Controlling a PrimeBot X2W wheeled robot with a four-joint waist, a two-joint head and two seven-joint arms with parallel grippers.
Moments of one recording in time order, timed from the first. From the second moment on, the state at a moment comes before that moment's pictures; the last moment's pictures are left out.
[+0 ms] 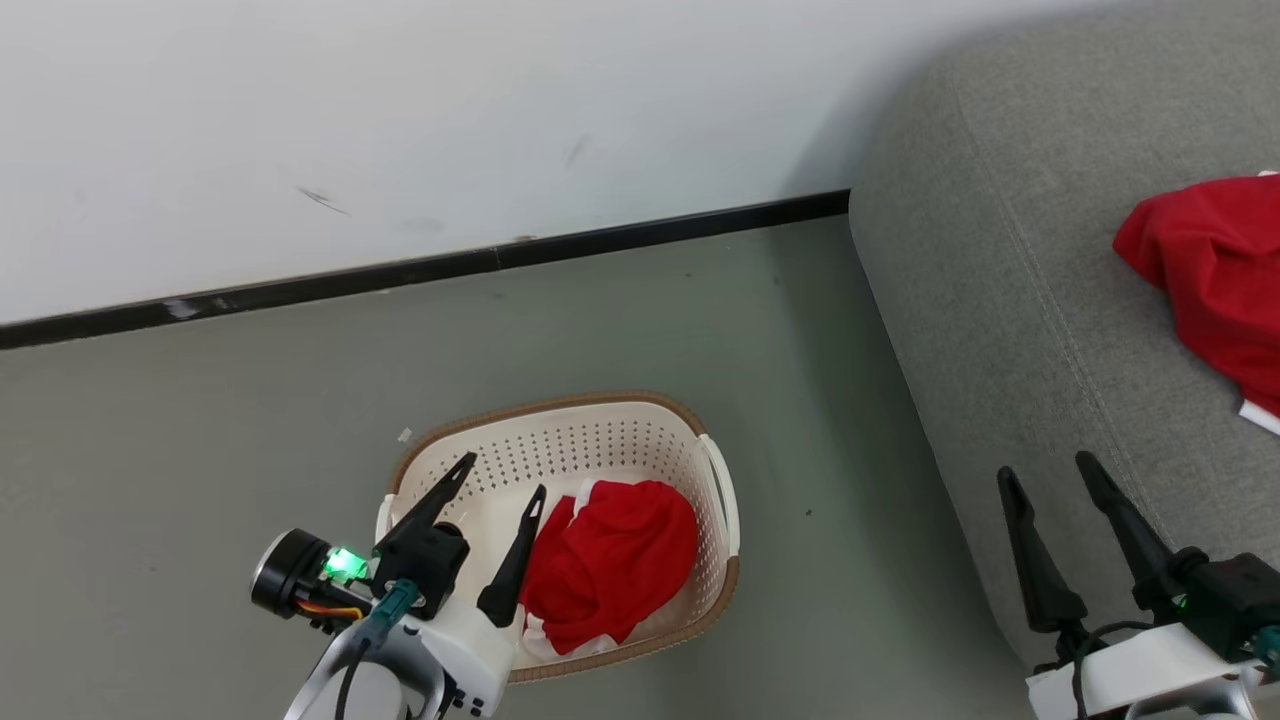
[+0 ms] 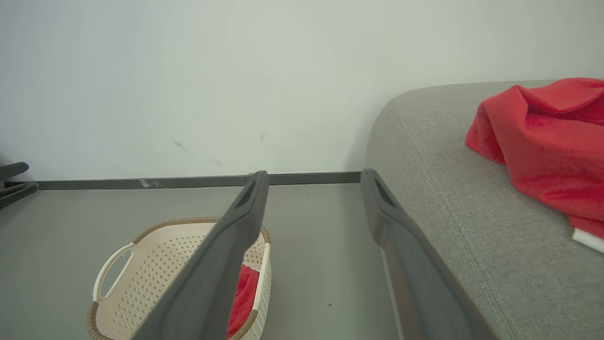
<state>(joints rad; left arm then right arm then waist) -0.28 0.10 -0.40 0.33 -0.12 0.00 -0.18 0.06 -0.09 -0.03 -0.05 0.09 0.13 -0.25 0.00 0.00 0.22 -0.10</state>
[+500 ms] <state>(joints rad) -0.41 0.09 -0.46 0.50 -0.06 -0.03 -0.13 0.03 -0.09 -0.06 -0.15 0.11 0.13 -0.25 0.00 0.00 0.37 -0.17</state>
